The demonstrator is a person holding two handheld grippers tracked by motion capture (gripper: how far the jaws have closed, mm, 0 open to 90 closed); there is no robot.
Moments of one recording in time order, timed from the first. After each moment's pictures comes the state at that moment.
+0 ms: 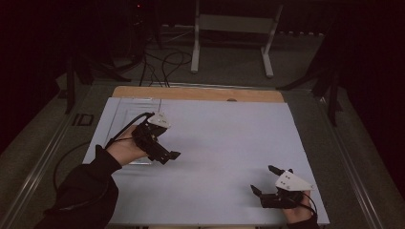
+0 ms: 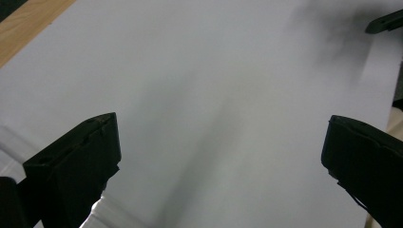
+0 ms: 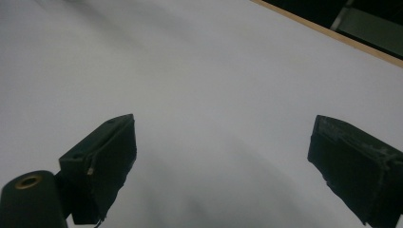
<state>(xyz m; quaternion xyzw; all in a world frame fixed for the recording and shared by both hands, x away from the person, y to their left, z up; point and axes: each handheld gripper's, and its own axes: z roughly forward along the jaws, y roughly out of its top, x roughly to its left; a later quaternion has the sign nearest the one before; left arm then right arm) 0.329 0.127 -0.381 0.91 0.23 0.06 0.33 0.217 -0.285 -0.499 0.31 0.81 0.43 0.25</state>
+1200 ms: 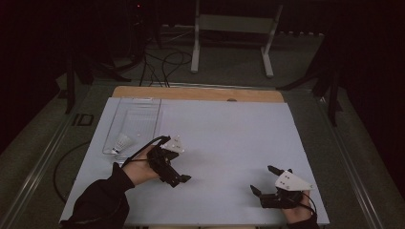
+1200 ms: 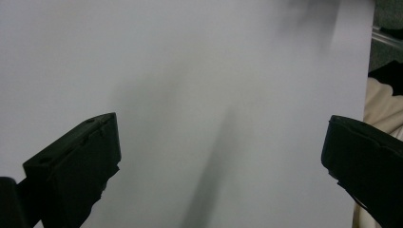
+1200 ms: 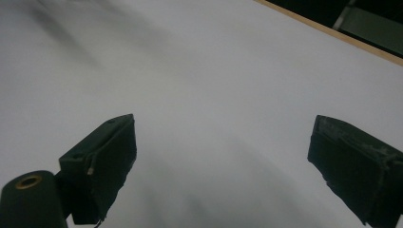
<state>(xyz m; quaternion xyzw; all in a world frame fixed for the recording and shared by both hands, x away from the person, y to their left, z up) 0.301 0.100 -0.436 0.93 0.18 0.02 0.33 0.217 -0.285 -0.499 0.31 0.81 0.43 0.24</state>
